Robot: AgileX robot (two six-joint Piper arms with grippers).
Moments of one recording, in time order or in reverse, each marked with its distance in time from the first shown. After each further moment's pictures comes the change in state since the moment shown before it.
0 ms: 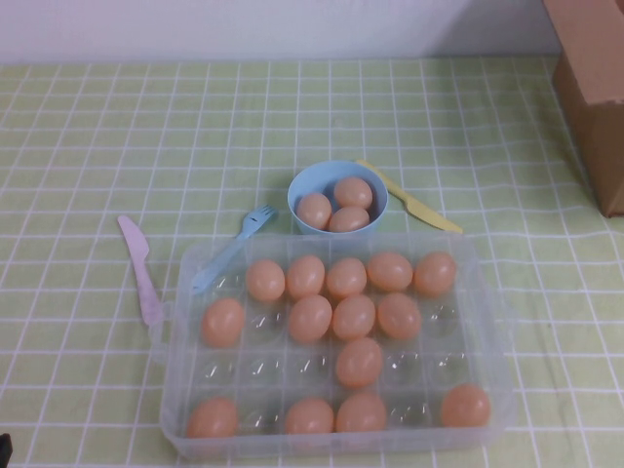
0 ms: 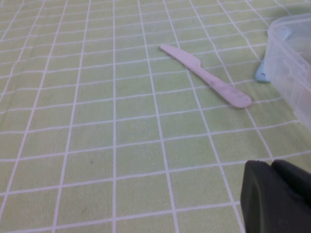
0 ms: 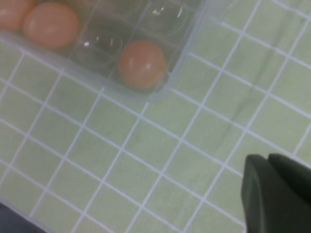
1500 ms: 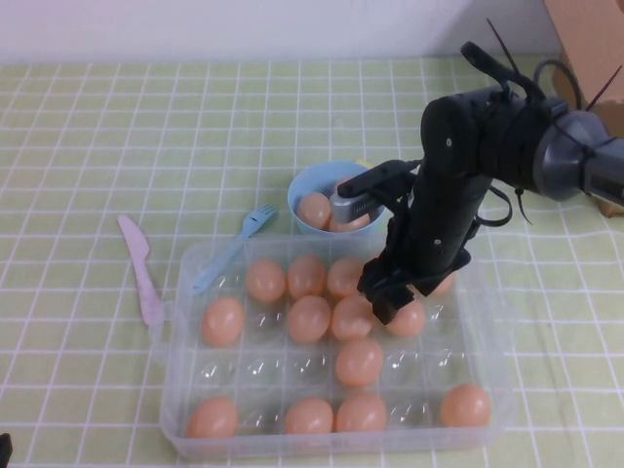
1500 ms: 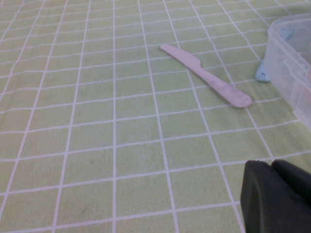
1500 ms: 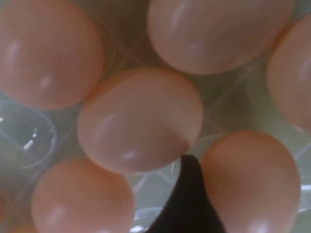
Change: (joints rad) right arm 0.431 1.015 -0.734 -0.177 -0.065 0.224; left arm 0.000 0.000 0.000 0.000 0.000 0.000
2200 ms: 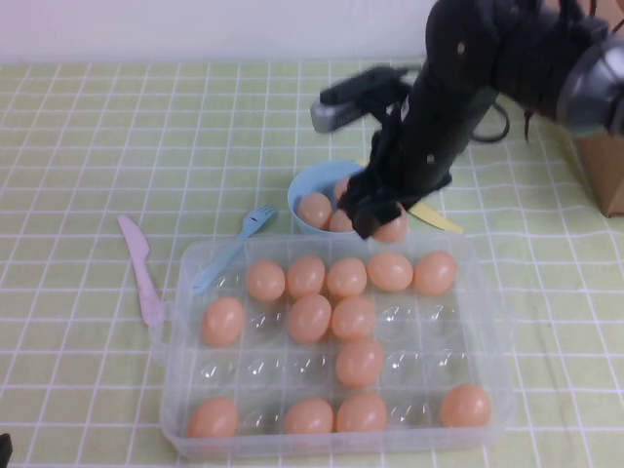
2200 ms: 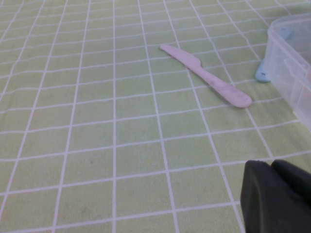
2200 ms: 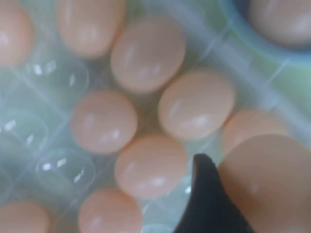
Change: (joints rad) right arm 0.000 -0.021 -0.266 -0.006 0.117 -0.001; left arm 0.000 0.000 0.000 0.000 0.000 0.000
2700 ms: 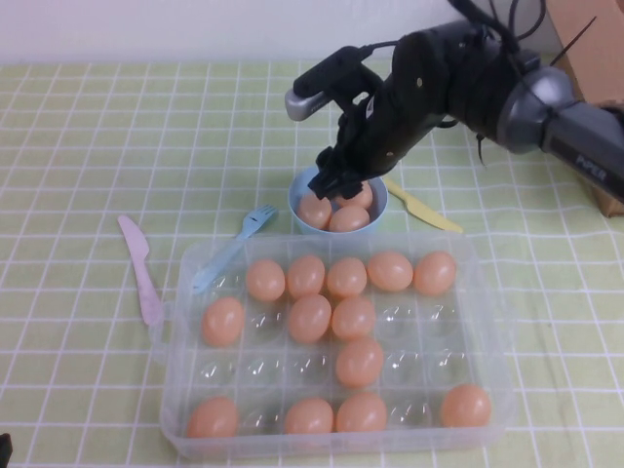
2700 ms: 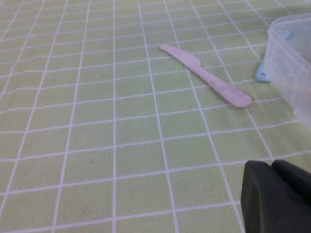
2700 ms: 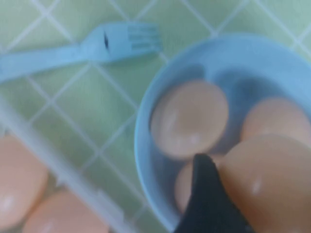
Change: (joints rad) right arm 0.000 0.157 -0.114 -0.052 -0.320 -0.087; left arm 0.000 0.000 0.000 0.000 0.000 0.000
